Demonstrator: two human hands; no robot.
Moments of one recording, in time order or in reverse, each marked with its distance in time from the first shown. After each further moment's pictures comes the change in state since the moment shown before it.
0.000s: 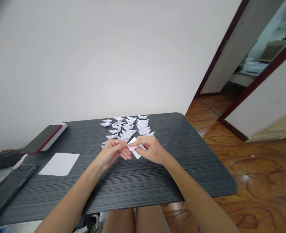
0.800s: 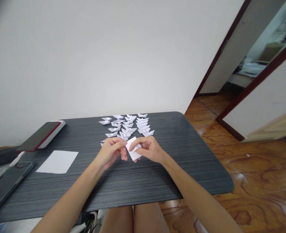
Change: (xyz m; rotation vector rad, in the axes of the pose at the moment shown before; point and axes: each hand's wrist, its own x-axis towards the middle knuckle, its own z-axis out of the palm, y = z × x) left_hand -0.003 -0.001 0.008 -0.017 0.032 0.107; right_hand -0.004 0.000 0.008 0.677 -0.101 0.186
